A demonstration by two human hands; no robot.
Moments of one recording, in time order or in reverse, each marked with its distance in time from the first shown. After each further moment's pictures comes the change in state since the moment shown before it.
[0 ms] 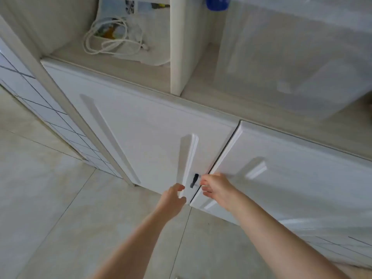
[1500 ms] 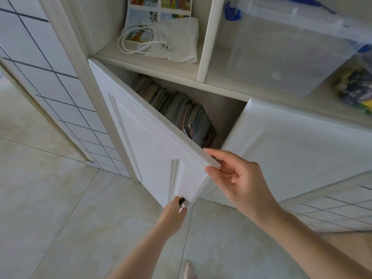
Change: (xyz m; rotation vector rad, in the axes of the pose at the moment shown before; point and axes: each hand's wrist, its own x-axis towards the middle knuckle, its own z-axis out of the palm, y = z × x) left_hand -0.101 -0.090 -0.009 0.109 -0.045 0.086; right_hand -0.225 0.008 0.046 -0.389 0.078 -1.068
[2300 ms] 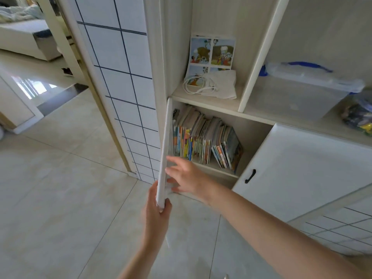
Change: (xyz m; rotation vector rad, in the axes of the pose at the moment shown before) left_hand -0.212 -0.026 -0.187 -0.431 0.756 0.267; right_hand 0.019 -0.172 0.172 0.238 -0.427 0.422
